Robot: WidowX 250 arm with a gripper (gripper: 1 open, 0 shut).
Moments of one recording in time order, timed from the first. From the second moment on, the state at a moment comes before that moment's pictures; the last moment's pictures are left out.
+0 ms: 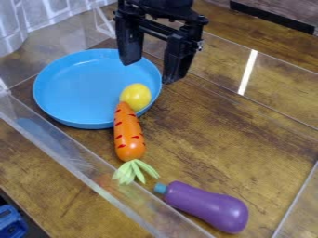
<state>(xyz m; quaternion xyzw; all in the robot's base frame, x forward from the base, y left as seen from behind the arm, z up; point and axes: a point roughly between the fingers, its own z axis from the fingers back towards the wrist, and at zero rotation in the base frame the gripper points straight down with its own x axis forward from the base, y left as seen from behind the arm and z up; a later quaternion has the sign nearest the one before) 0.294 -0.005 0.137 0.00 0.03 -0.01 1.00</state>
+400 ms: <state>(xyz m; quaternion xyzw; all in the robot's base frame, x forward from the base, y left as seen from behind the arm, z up) 0.289 -0.005 0.106 0.00 0.05 -0.01 1.00</state>
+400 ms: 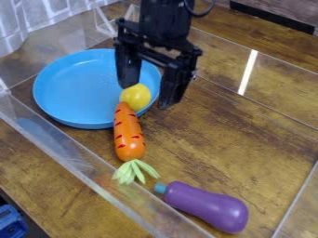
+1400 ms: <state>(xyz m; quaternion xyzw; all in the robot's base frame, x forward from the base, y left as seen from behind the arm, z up) 0.277 0.006 0.043 0.01 0.05 0.03 1.00</state>
